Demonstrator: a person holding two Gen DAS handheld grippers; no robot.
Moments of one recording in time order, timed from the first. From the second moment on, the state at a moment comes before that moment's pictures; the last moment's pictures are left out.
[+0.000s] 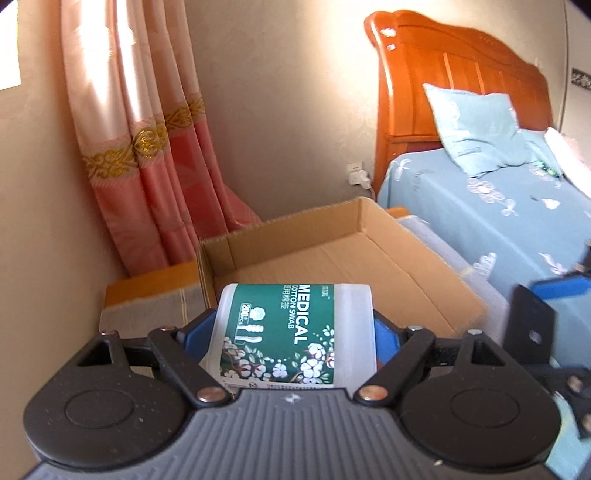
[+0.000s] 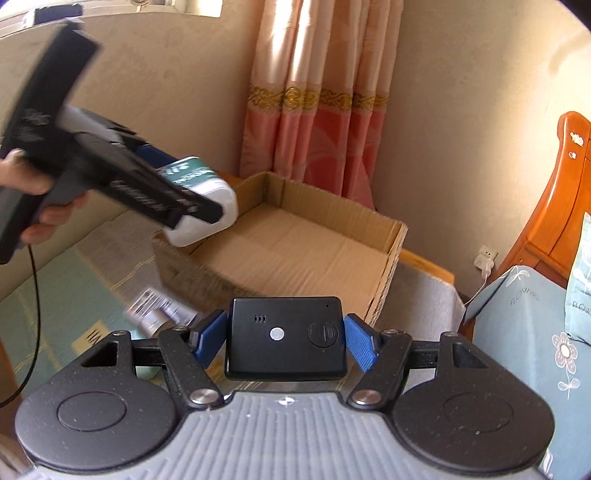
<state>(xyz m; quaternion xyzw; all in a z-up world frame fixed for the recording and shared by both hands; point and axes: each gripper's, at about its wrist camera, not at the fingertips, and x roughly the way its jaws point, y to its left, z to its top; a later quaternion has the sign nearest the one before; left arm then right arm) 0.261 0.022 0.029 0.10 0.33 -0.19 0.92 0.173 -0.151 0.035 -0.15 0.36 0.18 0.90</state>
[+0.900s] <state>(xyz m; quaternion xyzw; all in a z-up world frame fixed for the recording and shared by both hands) 0.237 0.042 0.020 0.05 0.33 -0.13 0.93 0.233 -0.154 0.040 -0.13 0.38 0.17 0.90</state>
